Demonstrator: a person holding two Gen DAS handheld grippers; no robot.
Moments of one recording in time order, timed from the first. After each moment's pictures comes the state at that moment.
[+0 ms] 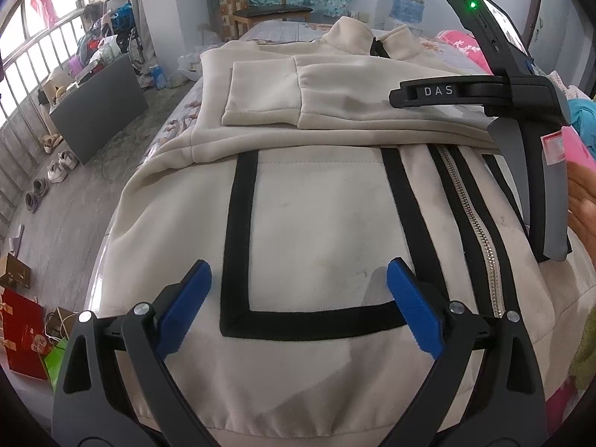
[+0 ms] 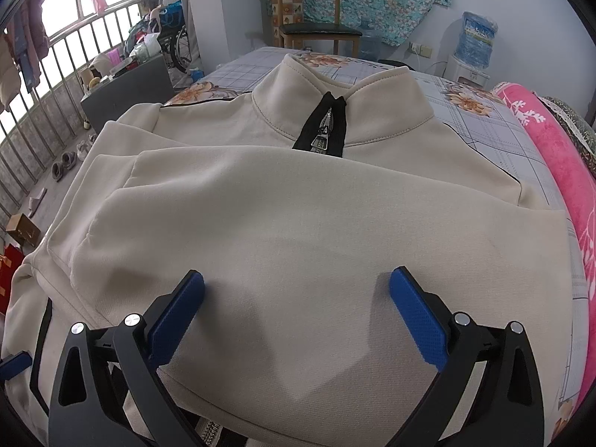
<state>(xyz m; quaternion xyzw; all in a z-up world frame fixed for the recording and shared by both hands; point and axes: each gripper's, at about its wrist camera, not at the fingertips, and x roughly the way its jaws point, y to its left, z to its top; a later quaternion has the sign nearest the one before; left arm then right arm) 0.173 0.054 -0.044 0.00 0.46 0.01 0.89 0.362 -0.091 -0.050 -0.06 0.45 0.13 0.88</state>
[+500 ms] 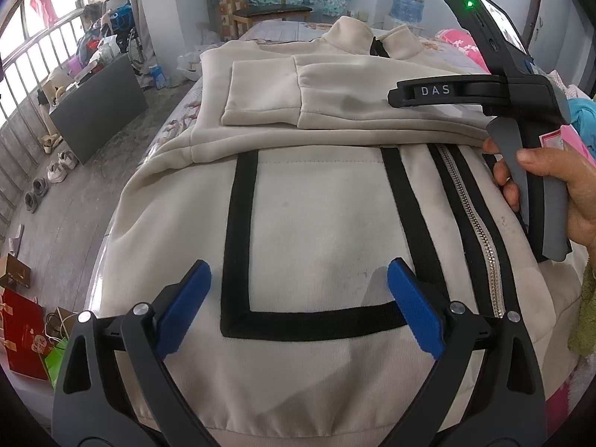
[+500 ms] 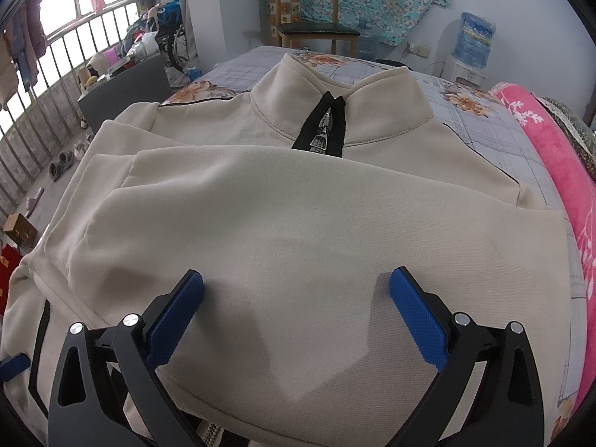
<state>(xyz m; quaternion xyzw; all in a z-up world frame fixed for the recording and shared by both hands) 0.174 0.053 -0.045 0.00 0.47 0.01 0.89 0.364 -0.091 -0.050 -0.06 0.45 0.13 0.88</state>
